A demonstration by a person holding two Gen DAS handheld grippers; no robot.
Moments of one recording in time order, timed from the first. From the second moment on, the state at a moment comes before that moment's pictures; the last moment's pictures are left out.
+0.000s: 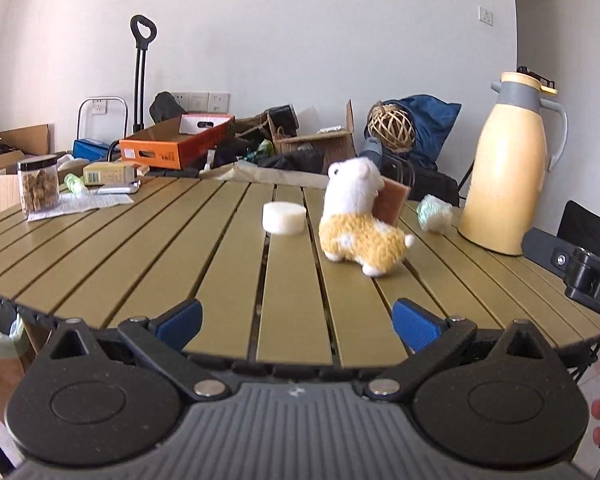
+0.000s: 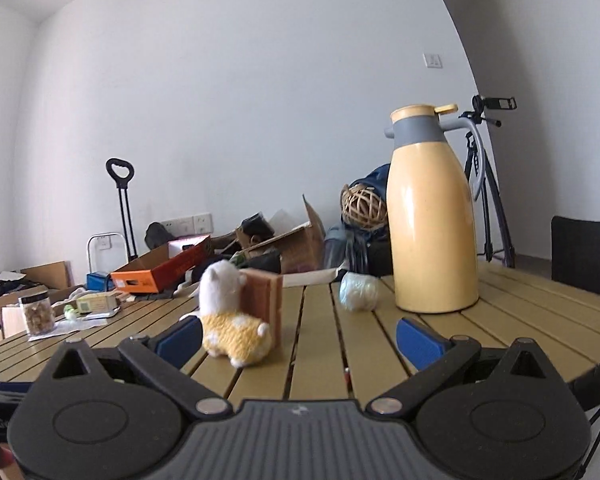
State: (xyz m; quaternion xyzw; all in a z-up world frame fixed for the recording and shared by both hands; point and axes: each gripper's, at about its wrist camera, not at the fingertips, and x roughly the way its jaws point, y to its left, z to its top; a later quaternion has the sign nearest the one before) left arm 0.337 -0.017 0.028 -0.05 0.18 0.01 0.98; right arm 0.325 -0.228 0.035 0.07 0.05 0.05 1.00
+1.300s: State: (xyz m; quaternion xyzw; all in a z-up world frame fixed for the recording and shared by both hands) left arm 0.534 -0.078 0.011 0.09 0.27 -0.11 0.95; right arm 0.413 -0.299 0.016 0.17 0.12 -0.07 0.98
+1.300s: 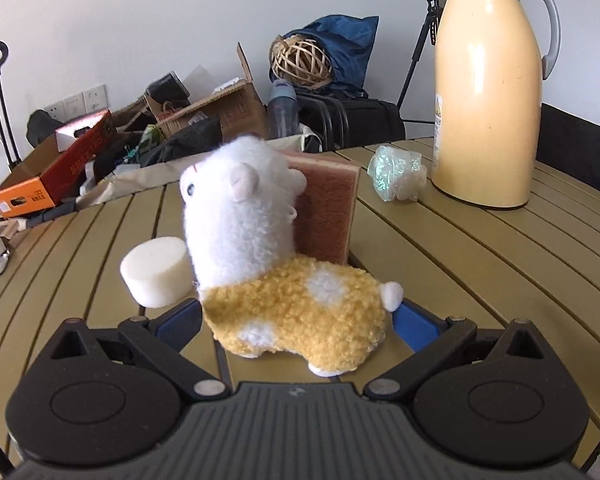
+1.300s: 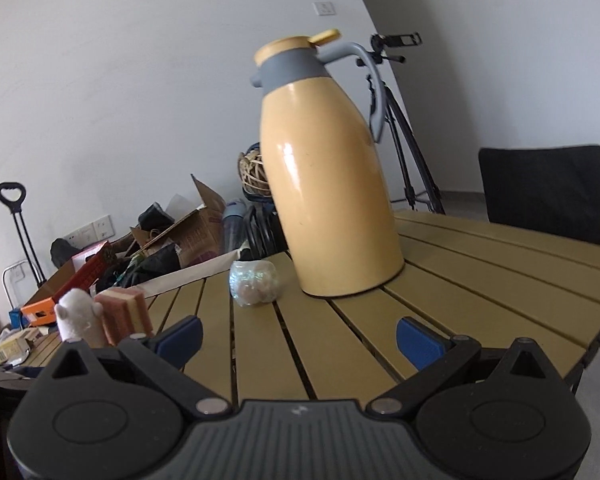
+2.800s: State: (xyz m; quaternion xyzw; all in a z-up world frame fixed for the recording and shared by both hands) left arm 0.473 -0.023 0.057 0.01 0.20 -0.04 0.98; right arm 0.408 -0.257 0.025 0.19 0.10 0.04 0.97
